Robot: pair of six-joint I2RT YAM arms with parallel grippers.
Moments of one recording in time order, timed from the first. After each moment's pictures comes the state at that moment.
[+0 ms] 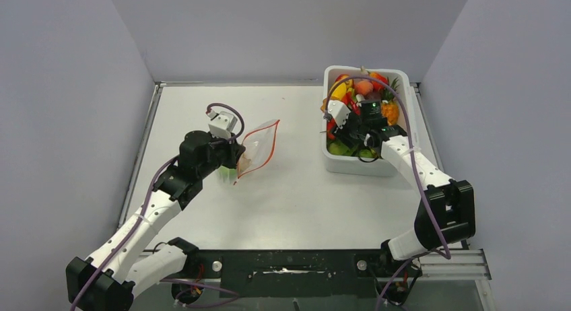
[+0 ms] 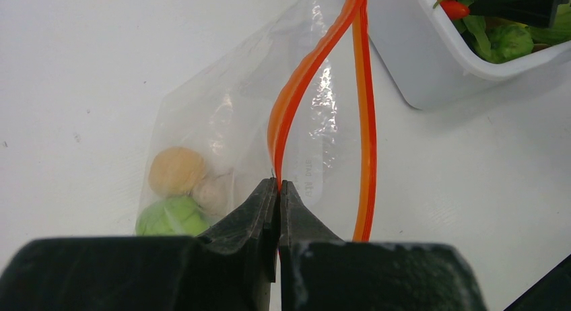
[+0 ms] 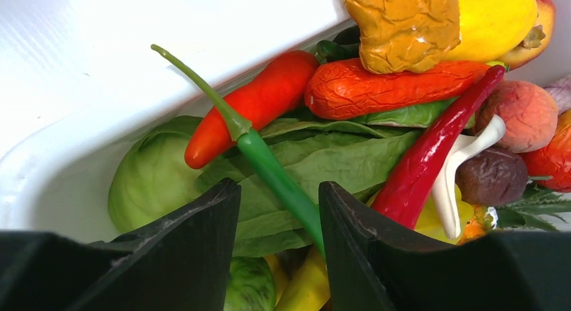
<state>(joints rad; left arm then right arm) -0.48 0.96 0.81 -0.21 0.08 -0.17 0.25 1.47 1.11 -0.36 -0.24 -0.77</state>
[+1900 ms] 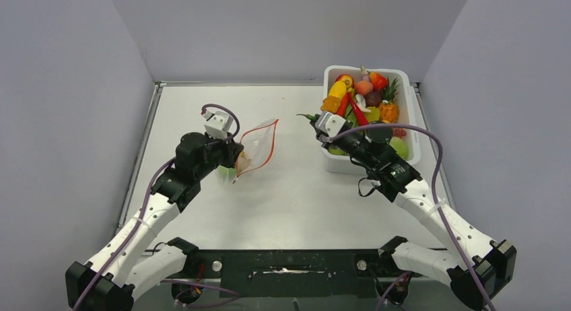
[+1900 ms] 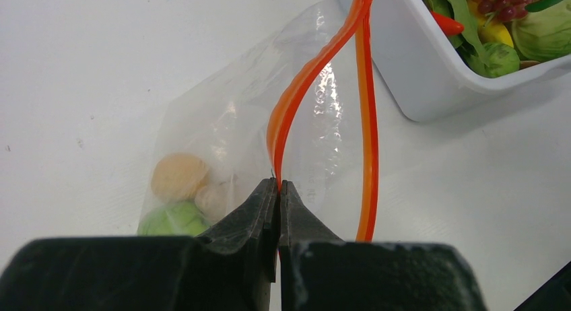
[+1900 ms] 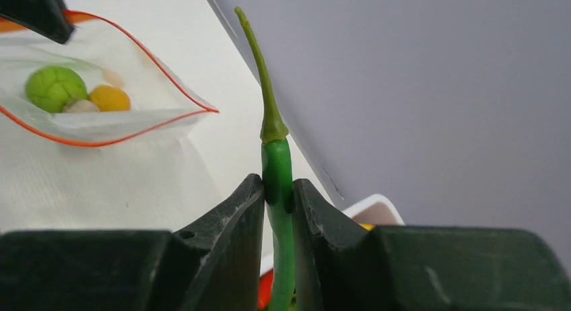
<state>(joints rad) -0.46 0.94 0.78 -0.17 0.09 -0.18 0.59 1.06 0.97 0.01 -0.20 -0.63</state>
